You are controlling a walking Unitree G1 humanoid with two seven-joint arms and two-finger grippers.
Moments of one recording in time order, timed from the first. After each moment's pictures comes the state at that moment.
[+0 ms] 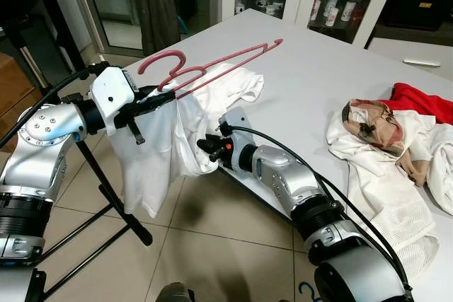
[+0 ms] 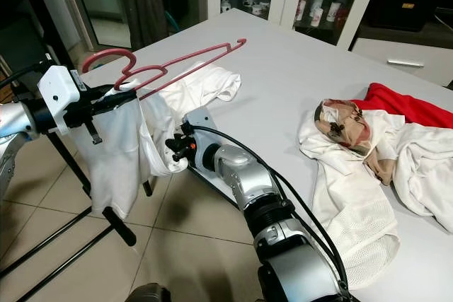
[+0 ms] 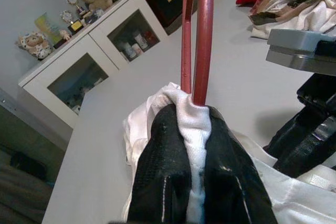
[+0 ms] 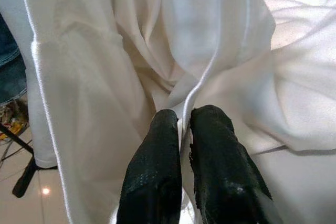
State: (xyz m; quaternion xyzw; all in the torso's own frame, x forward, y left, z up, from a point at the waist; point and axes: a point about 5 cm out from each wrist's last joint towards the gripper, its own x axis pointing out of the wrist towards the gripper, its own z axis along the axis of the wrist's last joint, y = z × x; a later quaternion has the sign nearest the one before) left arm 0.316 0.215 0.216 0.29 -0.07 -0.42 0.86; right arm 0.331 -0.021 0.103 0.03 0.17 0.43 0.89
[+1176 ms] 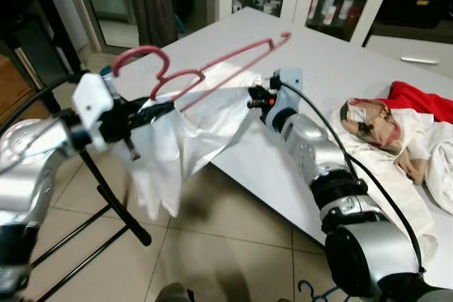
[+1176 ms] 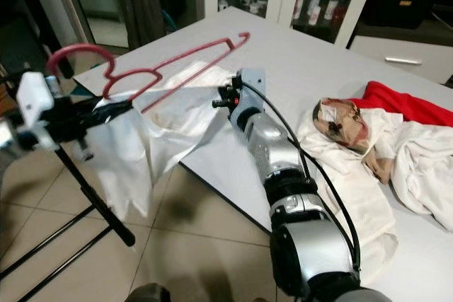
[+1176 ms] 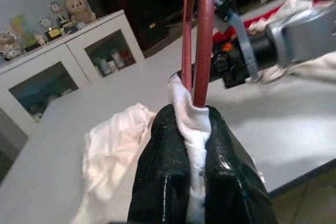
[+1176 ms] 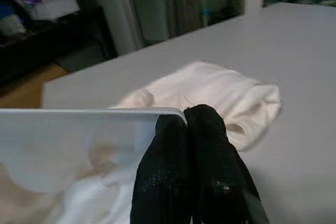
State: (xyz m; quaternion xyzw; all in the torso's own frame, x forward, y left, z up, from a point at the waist) left arm 0.282 0.222 0.216 0.18 -0.08 -0.45 0.87; right arm 0.380 -0.084 0.147 0.10 0.07 0.22 0.97
